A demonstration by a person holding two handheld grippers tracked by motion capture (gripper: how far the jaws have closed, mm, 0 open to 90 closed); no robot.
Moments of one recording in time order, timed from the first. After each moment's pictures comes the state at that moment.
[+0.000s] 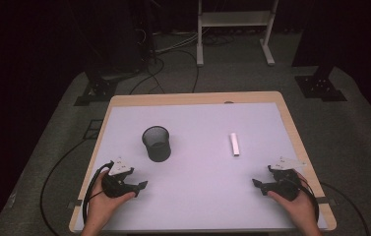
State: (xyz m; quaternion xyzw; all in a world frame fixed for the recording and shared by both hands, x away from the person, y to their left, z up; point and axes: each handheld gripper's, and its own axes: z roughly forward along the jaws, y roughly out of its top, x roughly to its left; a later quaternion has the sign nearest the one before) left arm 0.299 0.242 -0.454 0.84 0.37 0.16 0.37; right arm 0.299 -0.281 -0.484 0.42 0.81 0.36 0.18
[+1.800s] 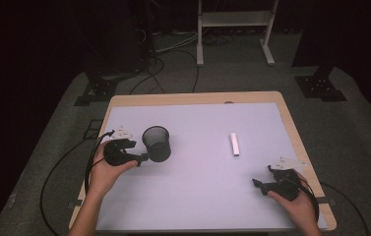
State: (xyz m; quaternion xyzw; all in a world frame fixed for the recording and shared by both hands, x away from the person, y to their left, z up) left arm 0.363 0.231 -0.395 0.83 0.37 0.15 0.38; right arm 0.299 -0.281 -0.484 0.42 0.81 0.36 0.18
